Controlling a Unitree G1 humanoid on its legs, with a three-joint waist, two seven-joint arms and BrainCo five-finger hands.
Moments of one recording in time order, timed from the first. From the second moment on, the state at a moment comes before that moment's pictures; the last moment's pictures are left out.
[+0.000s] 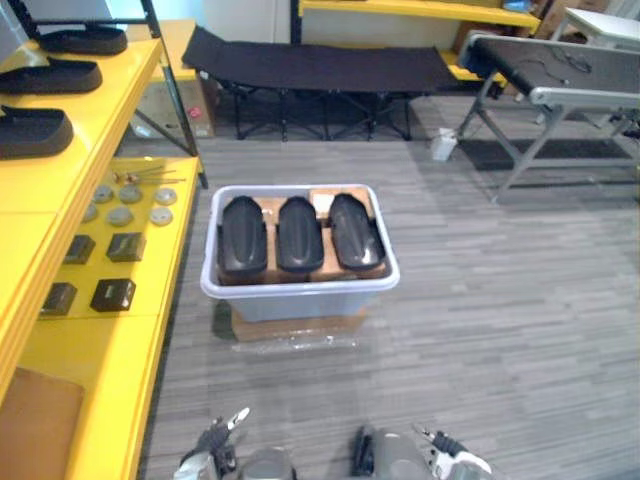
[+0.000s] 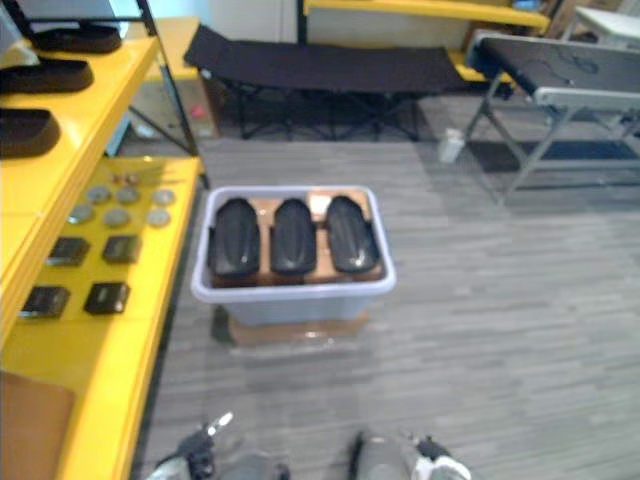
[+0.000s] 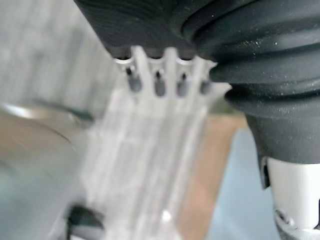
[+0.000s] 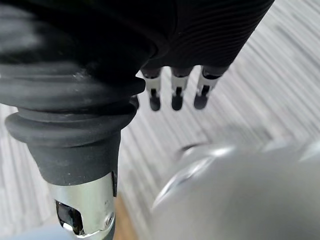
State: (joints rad) left arm 0.00 0.15 0.07 1.00 -0.44 0.06 0.05; right arm 0.02 -0.10 -0.26 1.11 0.14 0.12 0.03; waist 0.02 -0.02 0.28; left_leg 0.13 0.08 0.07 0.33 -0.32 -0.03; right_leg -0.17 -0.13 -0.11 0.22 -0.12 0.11
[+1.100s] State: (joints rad) left arm -0.11 0.15 -0.20 0.89 -0.31 -0.19 0.15; right arm -0.68 -0.35 -0.13 0.19 0.08 -0.30 -0.60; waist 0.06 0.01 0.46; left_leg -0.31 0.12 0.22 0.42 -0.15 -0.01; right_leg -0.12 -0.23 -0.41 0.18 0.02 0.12
